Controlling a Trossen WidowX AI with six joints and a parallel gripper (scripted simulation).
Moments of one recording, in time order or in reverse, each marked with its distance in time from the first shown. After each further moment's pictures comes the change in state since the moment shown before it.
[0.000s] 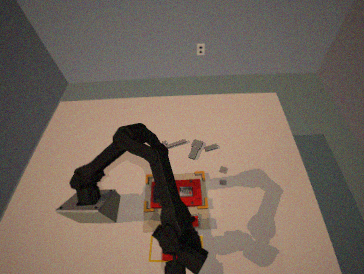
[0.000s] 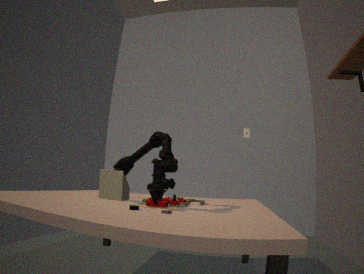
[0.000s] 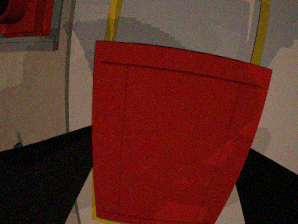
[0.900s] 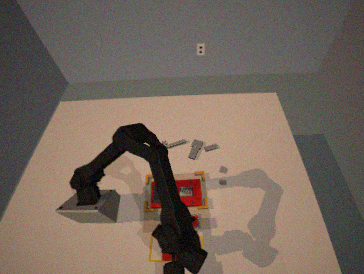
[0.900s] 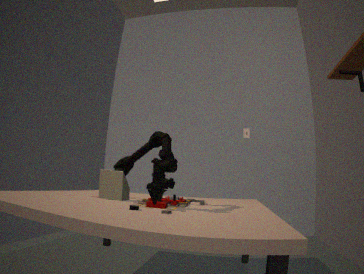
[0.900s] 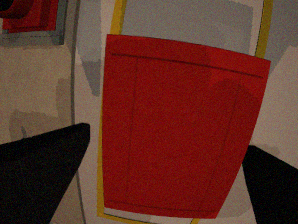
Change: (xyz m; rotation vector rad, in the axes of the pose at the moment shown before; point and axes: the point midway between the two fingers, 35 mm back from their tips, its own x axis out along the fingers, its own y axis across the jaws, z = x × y) arm -0.002 0.002 -0.003 0.008 0.011 0.011
